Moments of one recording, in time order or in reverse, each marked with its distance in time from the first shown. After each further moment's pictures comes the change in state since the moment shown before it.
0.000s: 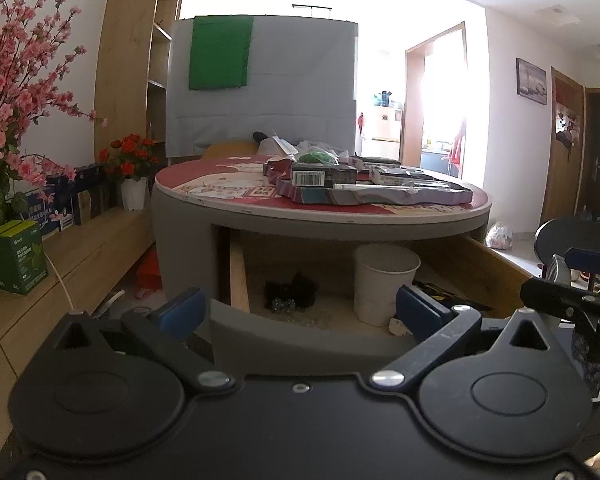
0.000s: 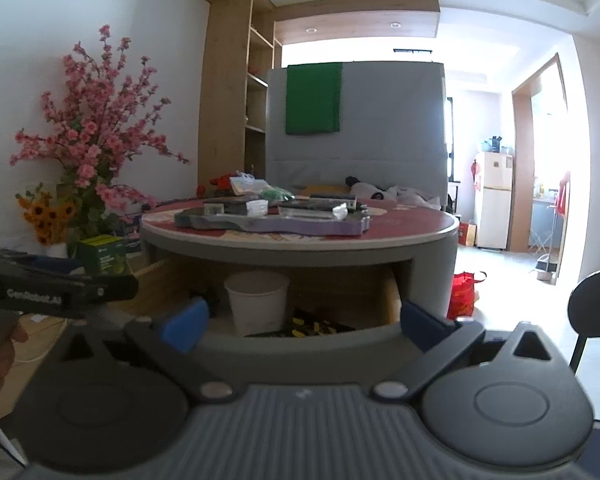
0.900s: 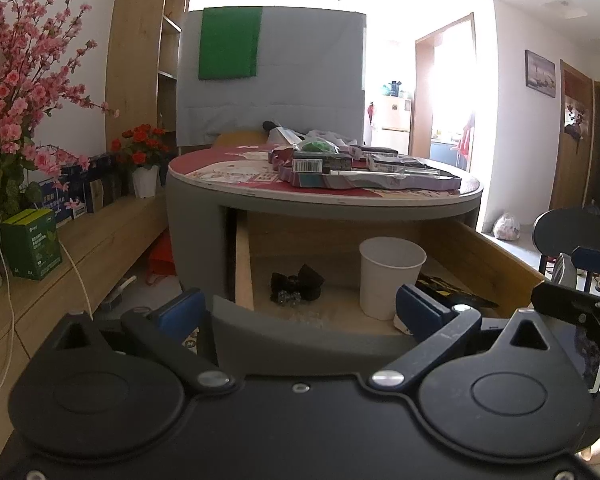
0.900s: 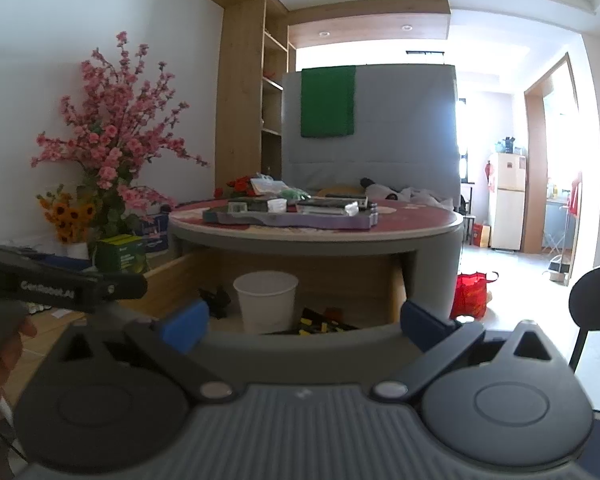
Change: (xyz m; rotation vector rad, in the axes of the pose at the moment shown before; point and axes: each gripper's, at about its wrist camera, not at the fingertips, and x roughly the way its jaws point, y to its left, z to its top) left arm -0.030 -0.010 -0.005 -0.011 0.034 0.039; right arm -0.035 -0.001 -0.005 0.000 0.000 0.054
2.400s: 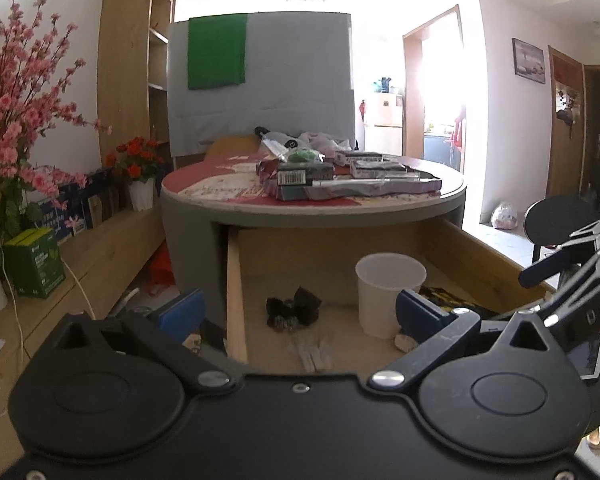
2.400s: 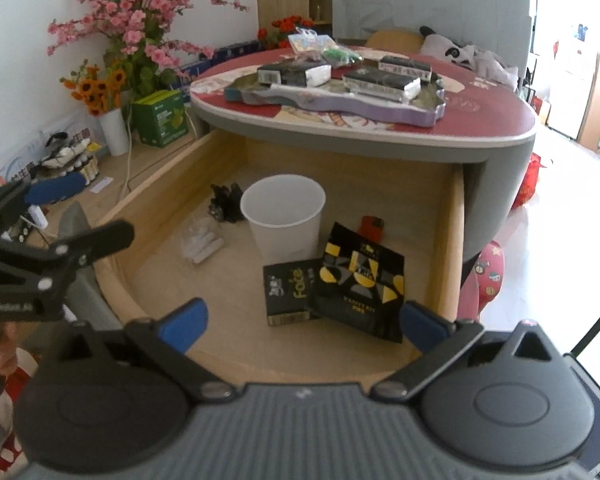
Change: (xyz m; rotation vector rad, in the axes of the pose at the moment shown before) left arm -0.008 -0.013 0.012 0.081 -0.009 -0.004; right arm 0.070 -0.004 0.049 -0.055 0.571 0.160
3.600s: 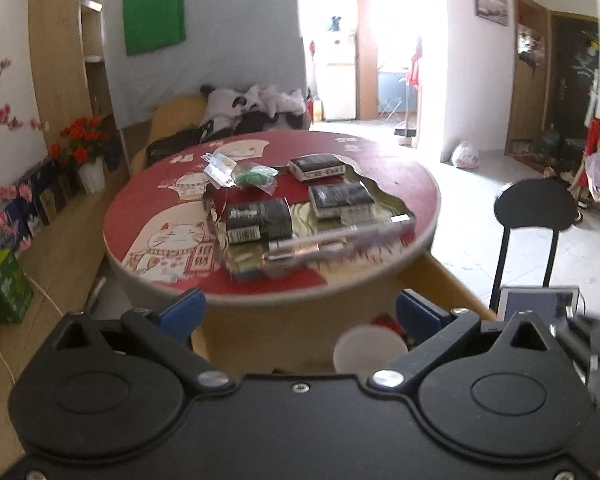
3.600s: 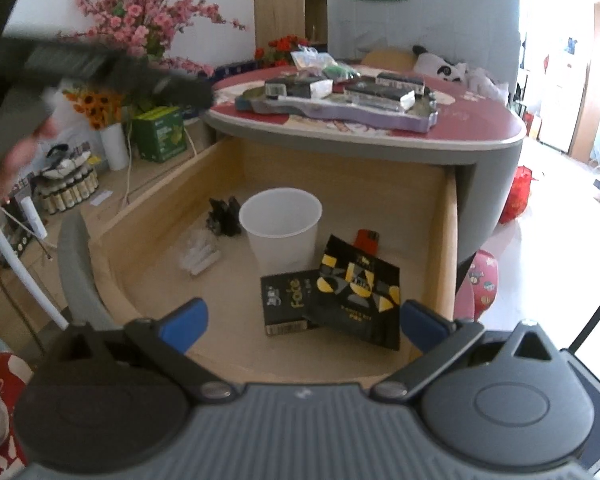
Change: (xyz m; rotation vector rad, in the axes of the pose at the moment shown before) left arm 0.067 -0.007 0.127 0.067 0.239 -0.147; right arm -0.010 0.006 -0.015 -0.002 -0.081 -0.015
